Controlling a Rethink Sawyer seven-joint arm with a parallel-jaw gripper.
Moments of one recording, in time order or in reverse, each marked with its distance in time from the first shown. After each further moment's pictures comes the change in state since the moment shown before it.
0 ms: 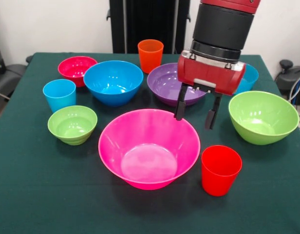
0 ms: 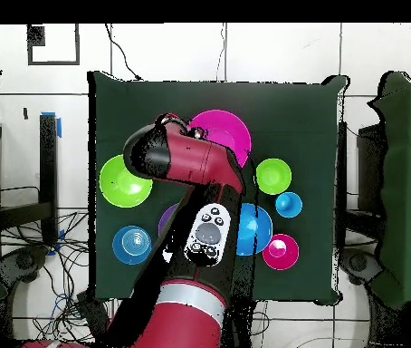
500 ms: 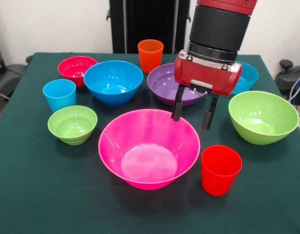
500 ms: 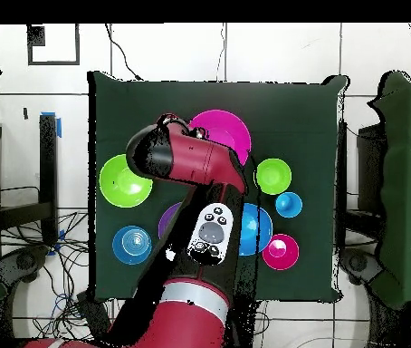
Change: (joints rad) arm -0.008 0.001 0.006 0.001 -0.005 0.000 0.000
